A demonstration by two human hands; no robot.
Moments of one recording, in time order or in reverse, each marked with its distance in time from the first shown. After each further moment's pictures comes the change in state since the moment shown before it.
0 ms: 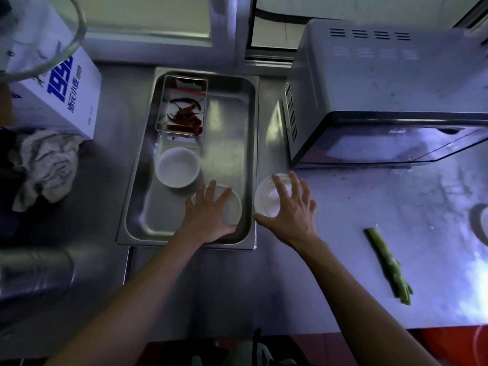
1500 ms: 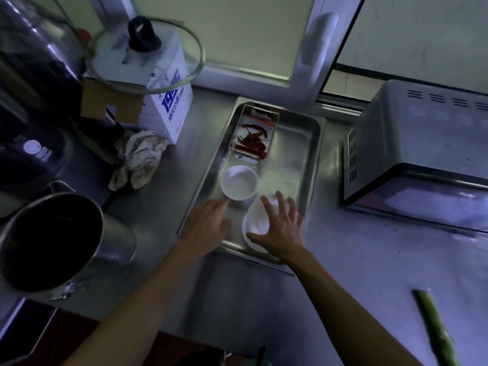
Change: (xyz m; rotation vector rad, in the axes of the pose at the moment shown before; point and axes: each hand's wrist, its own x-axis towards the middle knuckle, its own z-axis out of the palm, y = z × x) left_hand -0.088 -0.087 -0.059 -0.227 0.358 -0.121; right_hand 0.021 -0.109 0.054 -0.107 -0.160 -0.302
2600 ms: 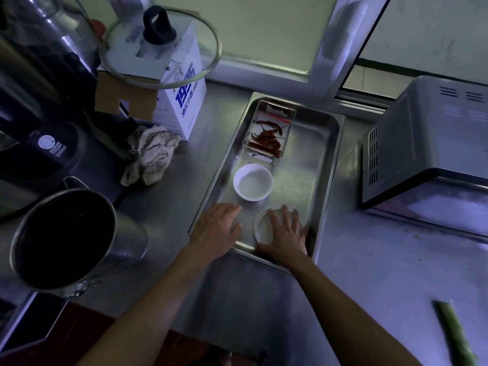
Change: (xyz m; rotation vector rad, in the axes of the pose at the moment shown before) left_hand -0.006 -0.009 0.007 -0.044 0.012 0.016; right_hand 0.018 0.004 0.059 -0.050 -0.242 0.083
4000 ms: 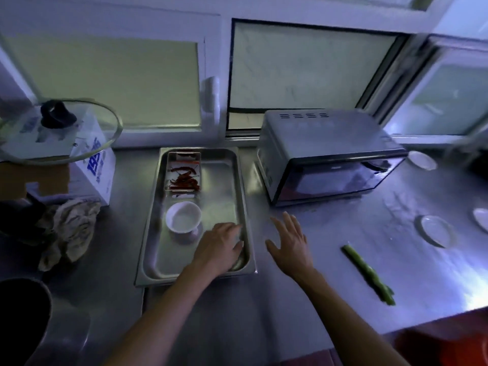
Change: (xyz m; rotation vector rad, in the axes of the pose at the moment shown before) left_hand 0.001 0.132 -0.003 0.027 -0.138 0.461; right_hand -0.160 0.080 -0.063 0.203 0.592 0.260
